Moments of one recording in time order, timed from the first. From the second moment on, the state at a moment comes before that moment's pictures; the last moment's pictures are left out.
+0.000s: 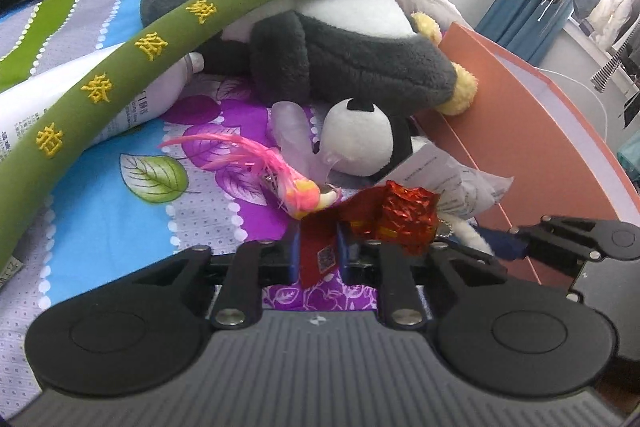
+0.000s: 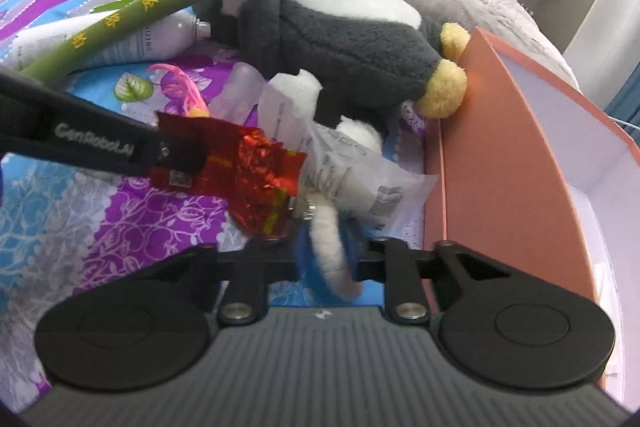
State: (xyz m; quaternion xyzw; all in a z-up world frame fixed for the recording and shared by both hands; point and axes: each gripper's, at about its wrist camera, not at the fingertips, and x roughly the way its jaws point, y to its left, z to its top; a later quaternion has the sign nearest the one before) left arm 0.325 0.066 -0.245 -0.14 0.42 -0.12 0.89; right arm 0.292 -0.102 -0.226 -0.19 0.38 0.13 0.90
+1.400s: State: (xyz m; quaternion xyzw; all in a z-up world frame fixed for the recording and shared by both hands) left arm 0.119 0.059 -0.198 -0.23 0.46 0.00 0.86; right arm 0.127 -0.120 -0.205 -0.13 0.40 0.21 0.88
